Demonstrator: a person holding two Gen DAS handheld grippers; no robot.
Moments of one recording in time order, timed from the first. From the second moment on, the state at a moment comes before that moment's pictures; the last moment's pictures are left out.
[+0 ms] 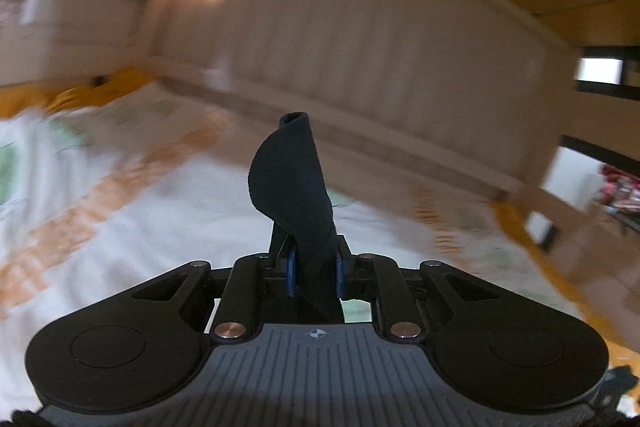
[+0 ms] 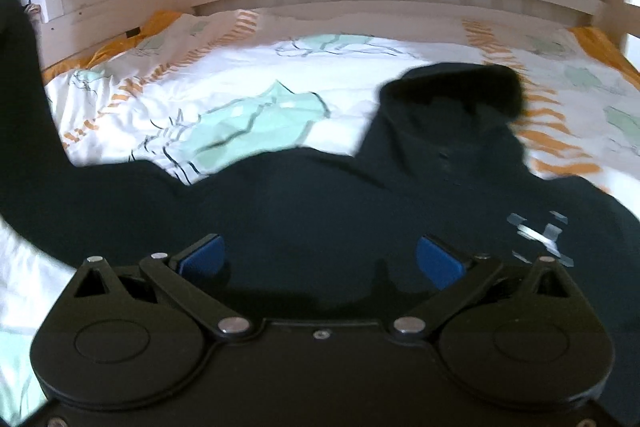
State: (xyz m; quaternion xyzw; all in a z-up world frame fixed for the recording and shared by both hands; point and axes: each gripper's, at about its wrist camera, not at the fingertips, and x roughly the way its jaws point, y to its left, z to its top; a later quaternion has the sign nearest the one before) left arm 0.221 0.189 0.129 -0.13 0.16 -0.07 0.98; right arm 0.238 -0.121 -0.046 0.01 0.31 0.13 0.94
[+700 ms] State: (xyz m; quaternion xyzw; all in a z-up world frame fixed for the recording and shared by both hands) left arm 0.282 -0.068 -0.001 -0.11 0.29 -0.27 0.91; right arm 0.146 -0.249 -0.055 0.11 0.34 0.06 0.93
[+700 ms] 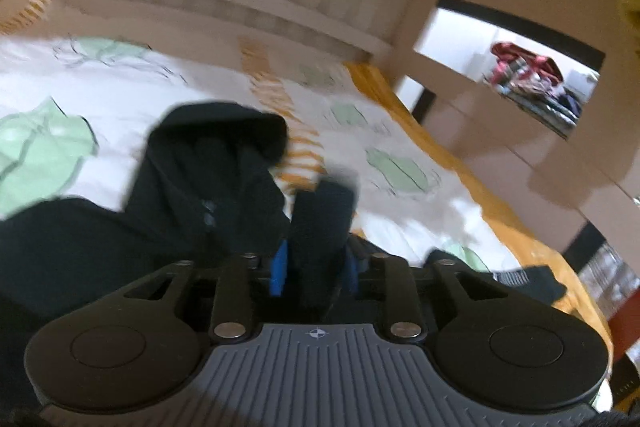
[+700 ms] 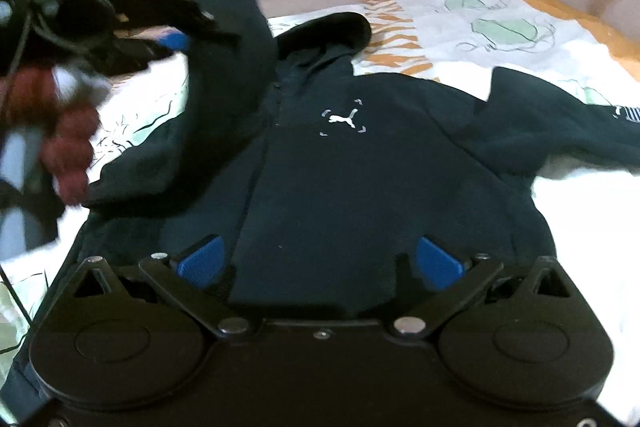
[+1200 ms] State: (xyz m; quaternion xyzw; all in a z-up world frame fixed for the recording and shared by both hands) left arm 0.250 0.001 -0.019 0.00 0.29 -0.15 0.95; right arm 0.152 -0.263 -0.060 0.14 0.35 0.05 0.93
